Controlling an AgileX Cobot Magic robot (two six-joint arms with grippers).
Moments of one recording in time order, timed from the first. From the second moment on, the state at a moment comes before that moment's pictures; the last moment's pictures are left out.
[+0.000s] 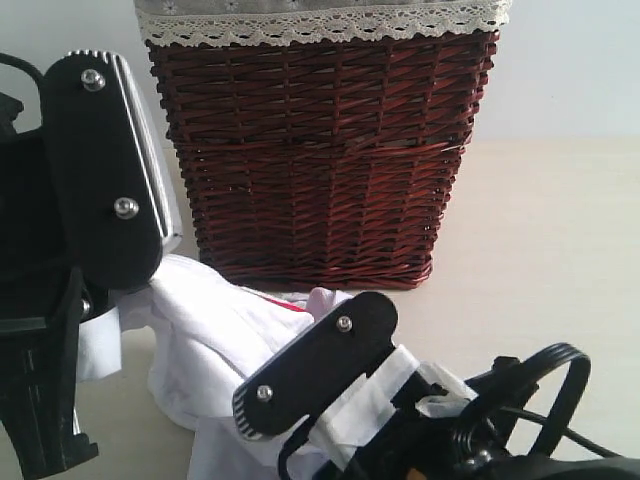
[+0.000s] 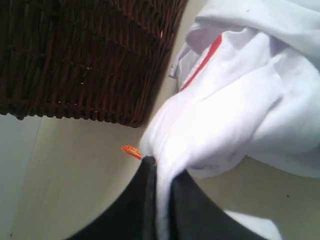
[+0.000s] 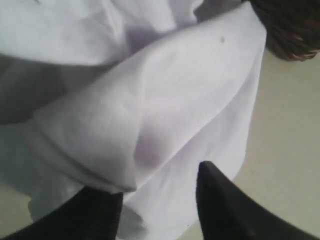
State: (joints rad) left arm -1.22 1.11 -0.90 0.64 0.95 -0.10; right arm 1.45 1.45 -0.73 -0.85 0.87 1.33
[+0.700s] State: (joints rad) left arm -1.22 0.98 -0.90 0.94 1.17 -0.30; right arm 1.45 1.10 -0.72 -0.99 1.20 1.15
